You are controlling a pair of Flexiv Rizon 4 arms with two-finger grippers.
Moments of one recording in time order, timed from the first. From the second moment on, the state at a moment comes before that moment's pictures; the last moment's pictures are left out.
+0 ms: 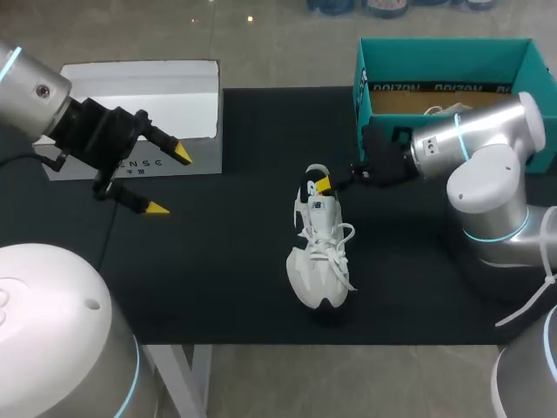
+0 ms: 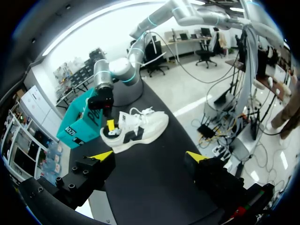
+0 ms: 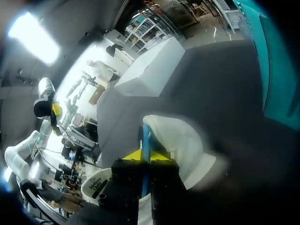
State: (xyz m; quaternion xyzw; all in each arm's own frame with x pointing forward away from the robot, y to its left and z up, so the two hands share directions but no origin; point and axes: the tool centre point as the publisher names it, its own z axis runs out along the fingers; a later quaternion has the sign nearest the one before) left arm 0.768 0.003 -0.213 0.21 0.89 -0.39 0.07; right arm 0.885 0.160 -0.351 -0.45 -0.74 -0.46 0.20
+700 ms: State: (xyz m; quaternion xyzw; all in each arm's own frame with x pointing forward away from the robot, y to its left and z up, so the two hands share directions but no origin) left arm 0.768 0.003 -0.213 0.21 0.89 -0.39 0.07; right arm 0.846 0.155 -0.375 -0.47 -0.73 -0.43 0.23
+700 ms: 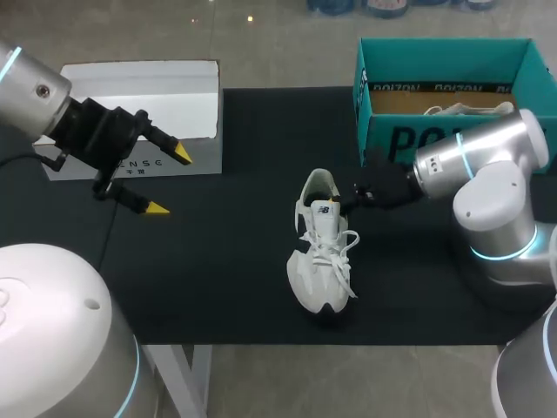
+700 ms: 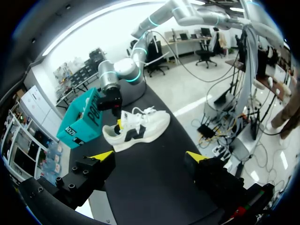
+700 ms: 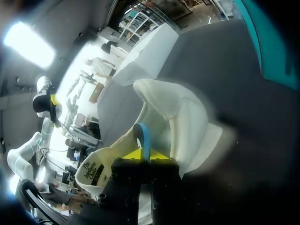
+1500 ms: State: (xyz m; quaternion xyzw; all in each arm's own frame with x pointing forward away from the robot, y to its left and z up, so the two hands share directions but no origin) left arm 0.768 0.003 -0.213 0.21 0.89 -0.39 0.07; right arm 0.894 0.151 -0.321 -0.45 -0.75 -0.47 0.14
